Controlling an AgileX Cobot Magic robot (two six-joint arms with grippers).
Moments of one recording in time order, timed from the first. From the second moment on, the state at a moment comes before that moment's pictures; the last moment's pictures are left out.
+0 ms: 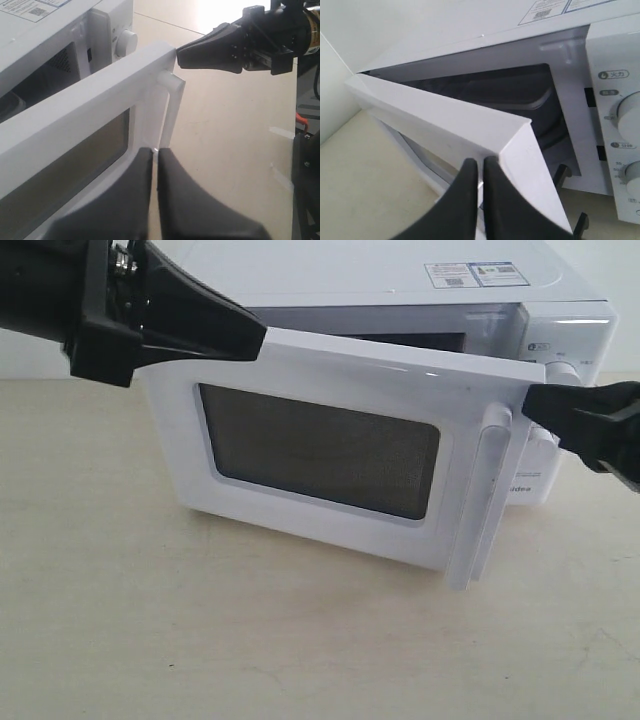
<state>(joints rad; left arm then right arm) -0.42 1.27 -1.08 -1.03 0.85 1.19 0.09 1.00 -0.39 -1.03 -0.59 1.24</state>
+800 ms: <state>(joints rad) -0.42 1.17 -1.08 -1.03 0.93 1.16 0.09 1.19 -0.42 -0.73 -0.63 0.92</state>
